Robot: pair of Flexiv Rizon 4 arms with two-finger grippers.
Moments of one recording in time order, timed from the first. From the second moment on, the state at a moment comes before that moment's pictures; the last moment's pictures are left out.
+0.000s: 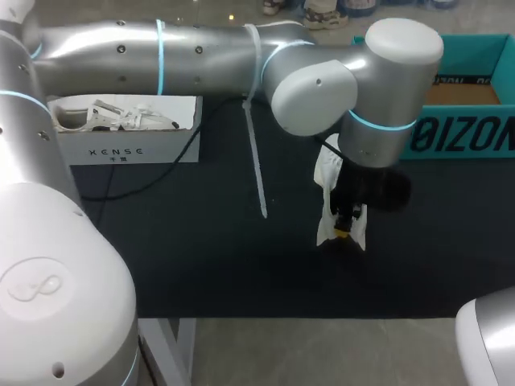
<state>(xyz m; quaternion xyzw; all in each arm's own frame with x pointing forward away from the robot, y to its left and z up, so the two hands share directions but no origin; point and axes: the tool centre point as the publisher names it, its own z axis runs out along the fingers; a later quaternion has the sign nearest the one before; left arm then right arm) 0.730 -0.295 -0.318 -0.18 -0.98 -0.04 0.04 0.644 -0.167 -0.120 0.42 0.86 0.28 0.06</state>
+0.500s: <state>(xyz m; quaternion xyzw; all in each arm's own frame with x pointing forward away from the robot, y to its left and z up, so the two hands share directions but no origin) 0.744 -0.176 -0.256 -0.25 -0.96 -0.10 0.03 0.644 -0.167 -0.120 0.42 0.86 0.28 0.06</state>
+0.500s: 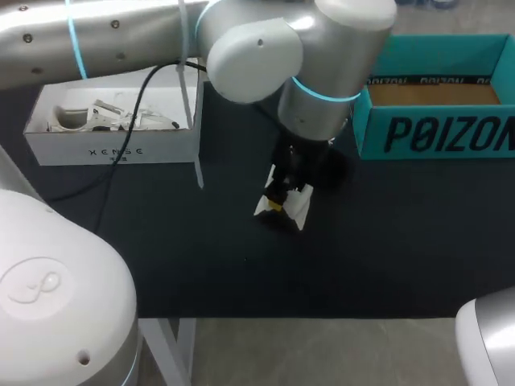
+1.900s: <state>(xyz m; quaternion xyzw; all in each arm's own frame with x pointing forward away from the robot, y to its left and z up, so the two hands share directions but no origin) 0.762 -0.116 -0.247 -0.24 -0.97 -0.09 -0.01 0.644 -0.168 -0.120 0.42 0.86 0.28 0.06</state>
